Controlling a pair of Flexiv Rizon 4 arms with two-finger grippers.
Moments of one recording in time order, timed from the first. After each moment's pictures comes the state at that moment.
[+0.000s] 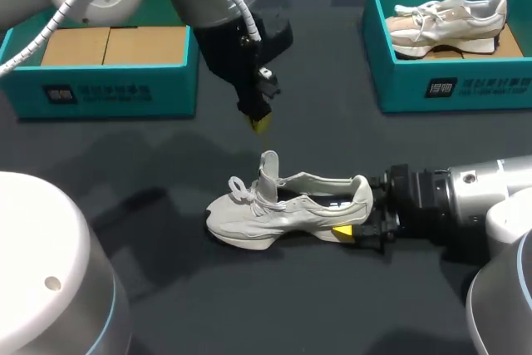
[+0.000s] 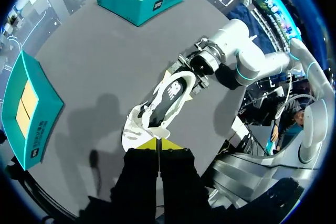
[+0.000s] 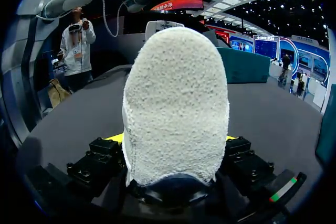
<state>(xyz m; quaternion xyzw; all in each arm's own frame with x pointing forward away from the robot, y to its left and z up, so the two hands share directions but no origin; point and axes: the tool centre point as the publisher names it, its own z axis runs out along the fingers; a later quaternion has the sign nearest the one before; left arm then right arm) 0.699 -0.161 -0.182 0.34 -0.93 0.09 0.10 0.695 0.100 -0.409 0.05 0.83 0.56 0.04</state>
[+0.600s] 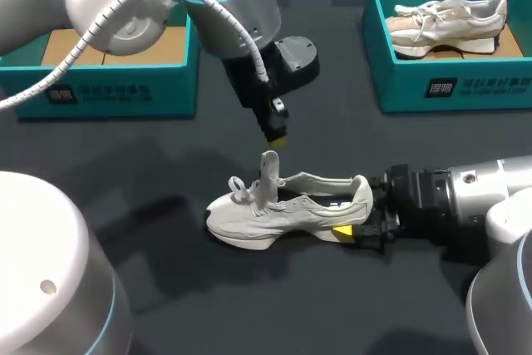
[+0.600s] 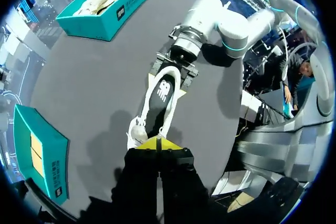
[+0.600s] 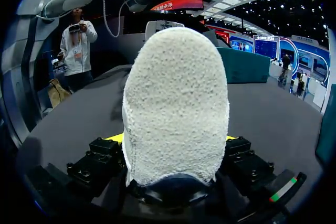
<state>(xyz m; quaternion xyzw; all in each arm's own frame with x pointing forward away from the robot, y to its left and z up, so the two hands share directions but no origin) 0.682 -0.183 -0.204 0.16 -0.98 0.11 0.05 0.695 0.100 -0.409 0.05 0.83 0.56 0.04</state>
